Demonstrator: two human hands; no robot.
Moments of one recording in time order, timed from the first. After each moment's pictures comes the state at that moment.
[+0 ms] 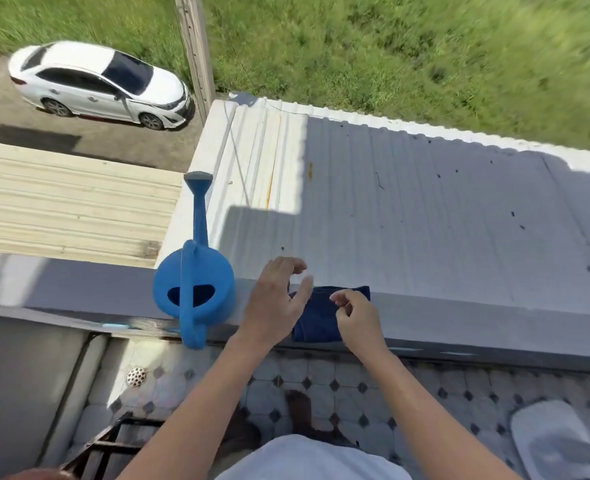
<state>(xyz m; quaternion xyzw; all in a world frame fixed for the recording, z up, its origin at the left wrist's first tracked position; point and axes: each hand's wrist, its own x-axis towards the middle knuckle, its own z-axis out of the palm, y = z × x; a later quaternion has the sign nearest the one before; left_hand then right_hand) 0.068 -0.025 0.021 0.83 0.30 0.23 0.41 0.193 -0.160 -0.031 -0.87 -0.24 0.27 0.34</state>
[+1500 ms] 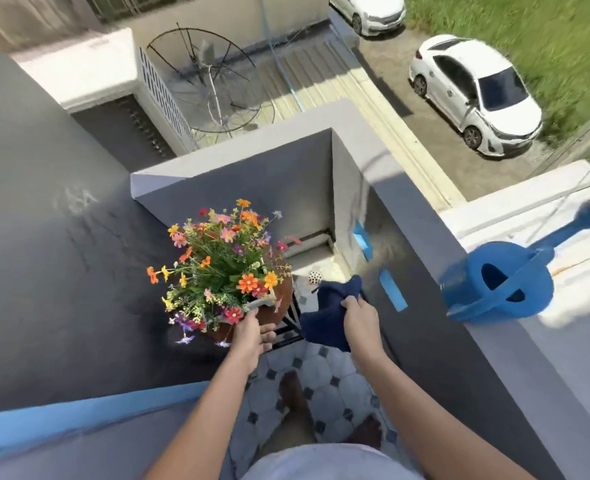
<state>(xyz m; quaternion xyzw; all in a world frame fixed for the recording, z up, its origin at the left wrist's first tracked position) -0.313 -0.163 -0.072 -0.10 0.75 0.40 0.51 -0.128 -0.086 -0.035 -0.66 -0.35 0.64 0.18</state>
